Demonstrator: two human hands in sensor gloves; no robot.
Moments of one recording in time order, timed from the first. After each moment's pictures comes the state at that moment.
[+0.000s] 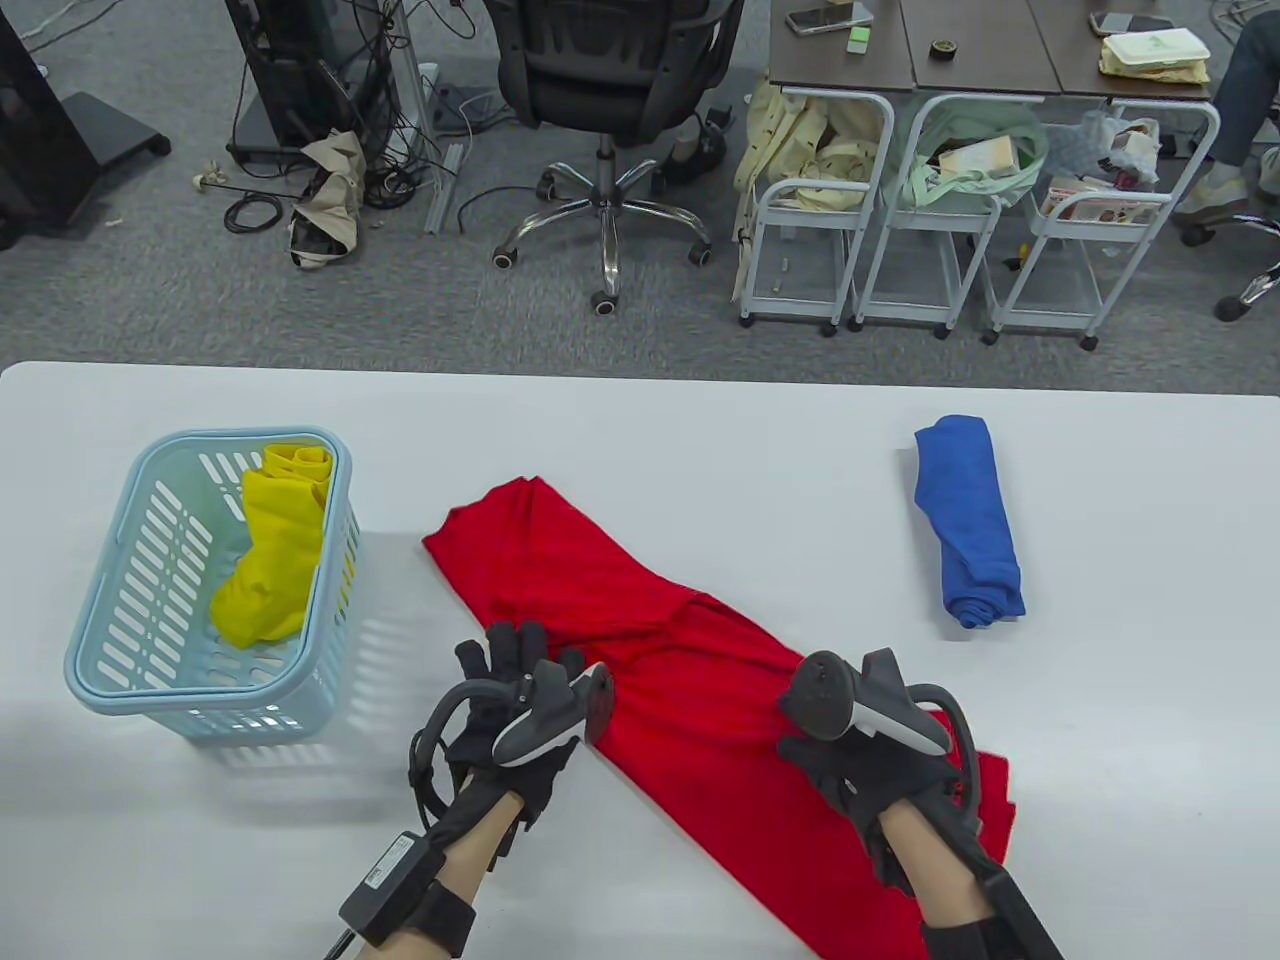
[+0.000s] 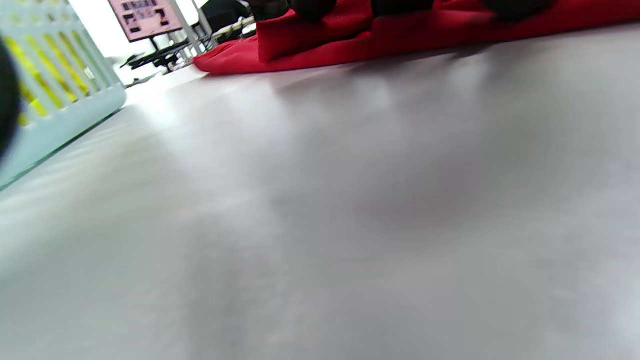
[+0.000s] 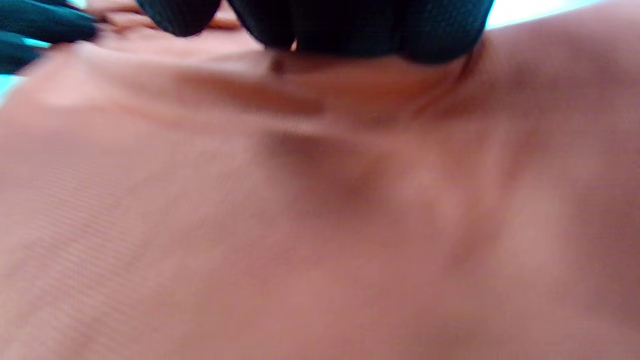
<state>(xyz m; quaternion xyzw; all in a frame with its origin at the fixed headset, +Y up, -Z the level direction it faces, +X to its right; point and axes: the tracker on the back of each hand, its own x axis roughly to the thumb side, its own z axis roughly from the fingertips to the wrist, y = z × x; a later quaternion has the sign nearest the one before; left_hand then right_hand) -0.127 -0.765 -0.301 -0.18 -0.03 -0.15 0.97 0.153 -0.734 -0.278 0.14 0.24 0.96 0.07</state>
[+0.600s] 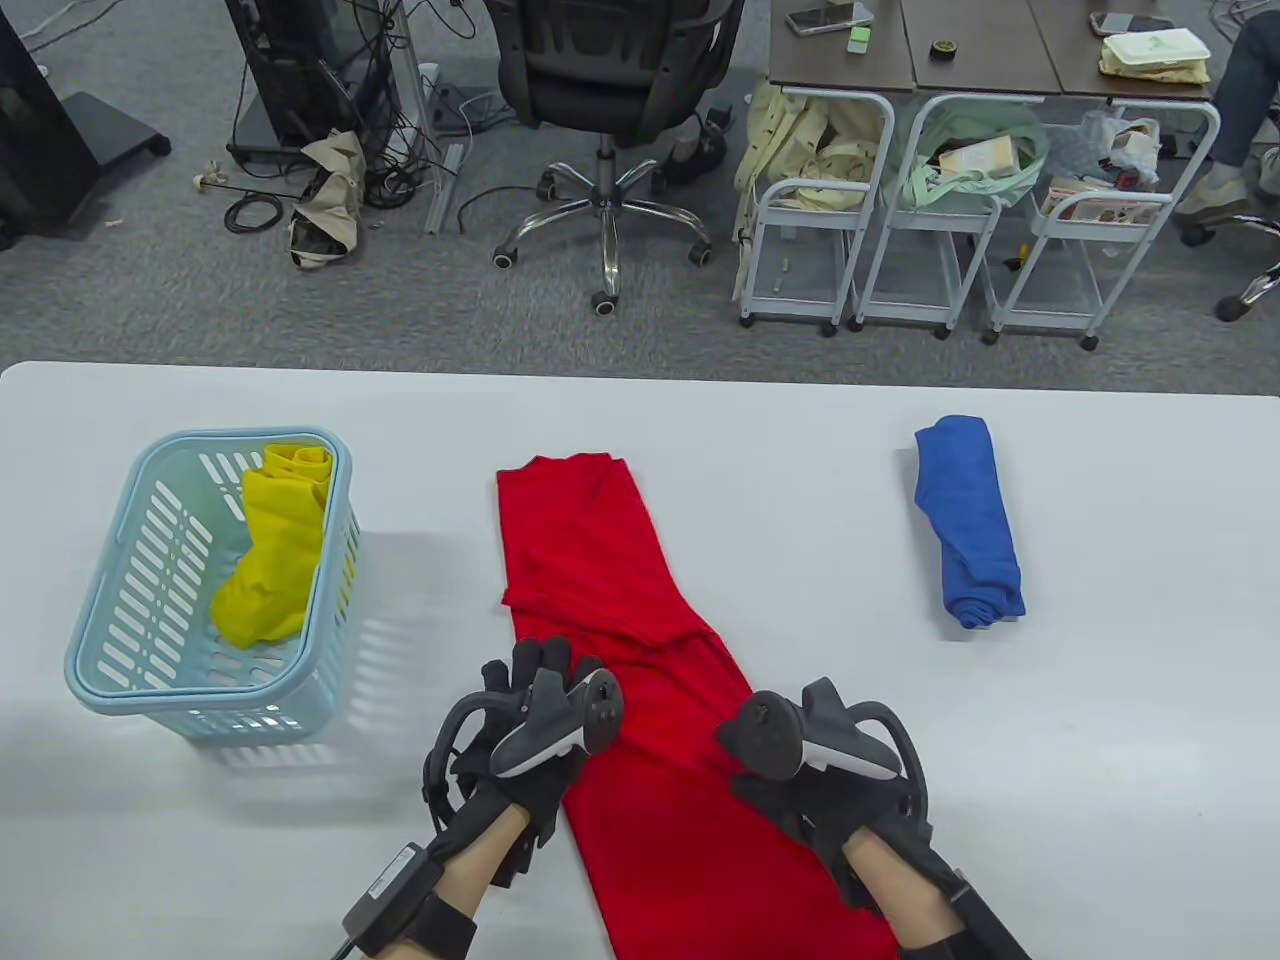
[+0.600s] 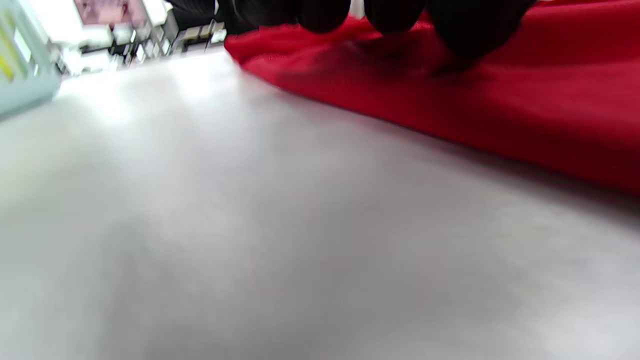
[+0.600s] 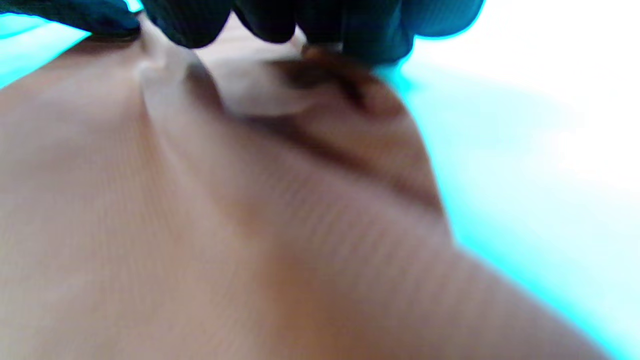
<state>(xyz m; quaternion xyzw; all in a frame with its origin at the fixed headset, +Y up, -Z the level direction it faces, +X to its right) -0.112 -0.760 -0.285 -0.13 -0.13 -0.10 0.98 0.116 -0.744 -0.260 0.20 0.22 0.95 0.02</state>
